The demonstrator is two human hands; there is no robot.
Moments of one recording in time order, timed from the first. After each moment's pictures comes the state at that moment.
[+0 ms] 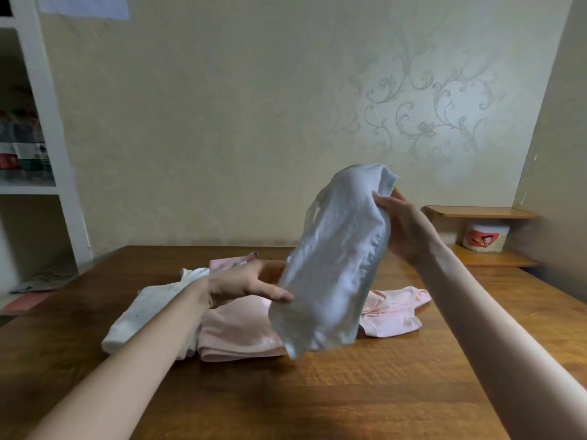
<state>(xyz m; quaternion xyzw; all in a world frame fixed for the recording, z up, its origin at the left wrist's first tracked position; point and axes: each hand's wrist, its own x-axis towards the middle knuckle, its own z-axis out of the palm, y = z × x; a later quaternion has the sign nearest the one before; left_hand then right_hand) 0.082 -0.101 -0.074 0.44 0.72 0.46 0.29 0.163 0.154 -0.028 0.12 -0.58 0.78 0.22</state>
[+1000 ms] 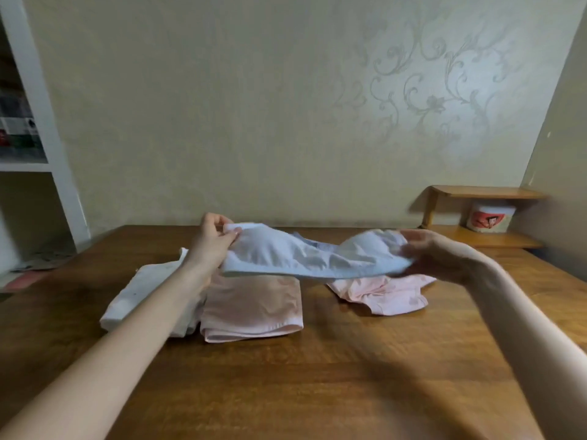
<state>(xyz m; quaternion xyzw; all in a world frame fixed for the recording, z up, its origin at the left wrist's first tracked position) 0.032 -0.106 -0.106 0.17 0.74 0.65 -0.08 0.190 0.220 -0.090 -0.05 -0.72 0.70 -0.01</state>
